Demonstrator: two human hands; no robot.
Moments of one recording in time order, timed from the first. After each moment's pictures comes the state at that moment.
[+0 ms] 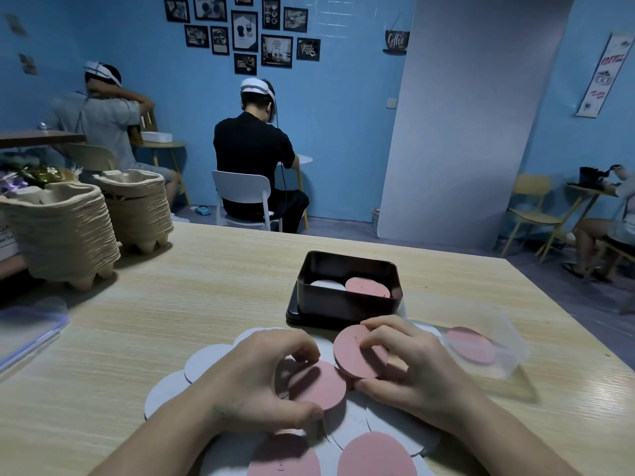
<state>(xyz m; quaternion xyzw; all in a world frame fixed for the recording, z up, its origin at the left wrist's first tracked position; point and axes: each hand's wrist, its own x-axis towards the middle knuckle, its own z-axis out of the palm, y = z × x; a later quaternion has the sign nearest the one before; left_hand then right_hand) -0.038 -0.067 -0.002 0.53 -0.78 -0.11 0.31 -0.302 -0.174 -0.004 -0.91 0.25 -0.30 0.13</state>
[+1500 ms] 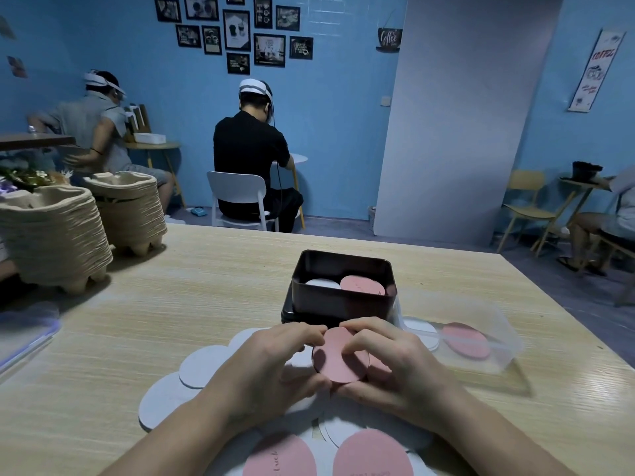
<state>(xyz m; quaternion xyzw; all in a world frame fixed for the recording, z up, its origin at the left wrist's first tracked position) -0.051 -0.086 -0.022 0.48 -0.78 0.01 0.41 -0.290 -0.170 -0.005 -0.93 0.18 -0.31 0.13</state>
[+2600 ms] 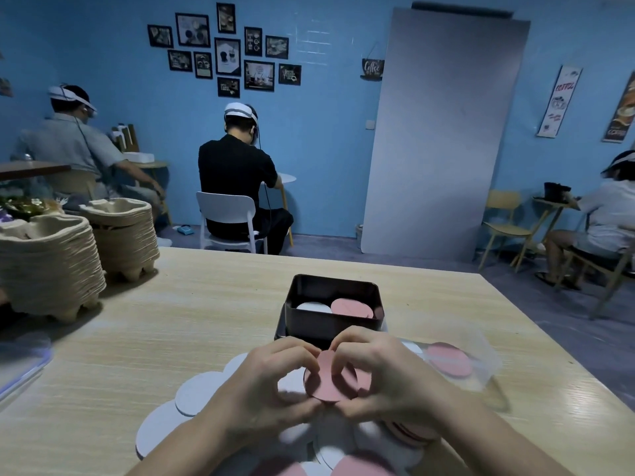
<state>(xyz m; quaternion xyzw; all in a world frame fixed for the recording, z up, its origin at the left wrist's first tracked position) -0.051 -0.087 -0.003 0.43 -0.79 -0.05 0.43 -0.279 -0.167 0.037 -0.95 0.18 -0.22 0.11</state>
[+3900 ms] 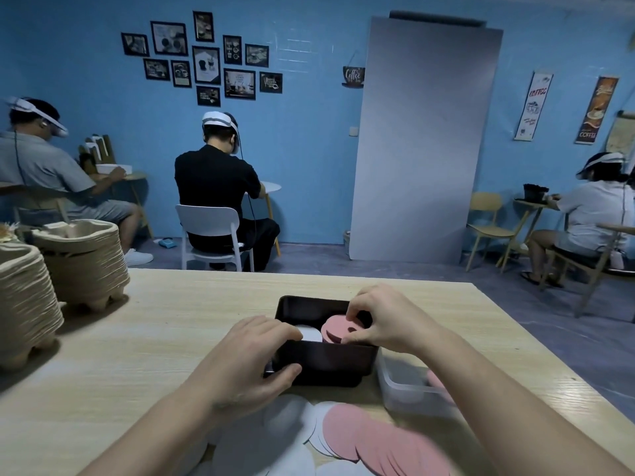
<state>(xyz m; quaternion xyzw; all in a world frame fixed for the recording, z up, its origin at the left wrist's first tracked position) -0.017 -0.149 0.028 0.52 -0.80 0.05 0.29 -0.268 -0.295 0.068 -0.92 0.37 -0.15 0.00</state>
